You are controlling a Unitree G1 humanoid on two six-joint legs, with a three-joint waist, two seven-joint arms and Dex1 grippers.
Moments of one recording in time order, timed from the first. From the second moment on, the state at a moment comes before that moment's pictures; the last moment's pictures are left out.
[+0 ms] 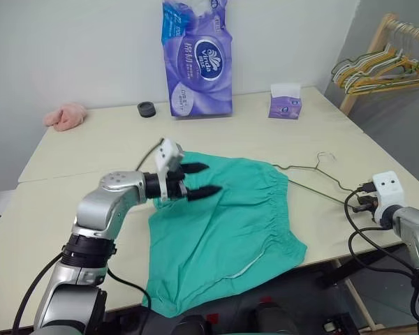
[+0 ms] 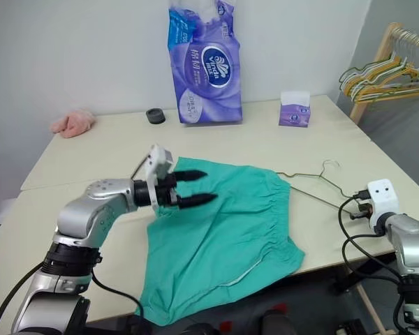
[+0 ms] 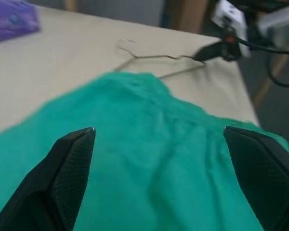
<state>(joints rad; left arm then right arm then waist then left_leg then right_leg) -0.46 0.61 -0.12 -0.12 -0.52 0.65 -1.11 -0.23 -0.68 -0.22 0.11 0.15 0.75 0.43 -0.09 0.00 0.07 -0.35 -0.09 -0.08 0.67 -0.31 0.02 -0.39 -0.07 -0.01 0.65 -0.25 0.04</state>
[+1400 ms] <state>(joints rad) -0.44 0.56 -0.17 -0.16 -0.44 0.56 -1.08 -0.66 -0.77 0.09 0.79 -0.02 0.37 0.83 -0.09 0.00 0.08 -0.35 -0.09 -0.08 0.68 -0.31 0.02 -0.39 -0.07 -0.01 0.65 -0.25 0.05</state>
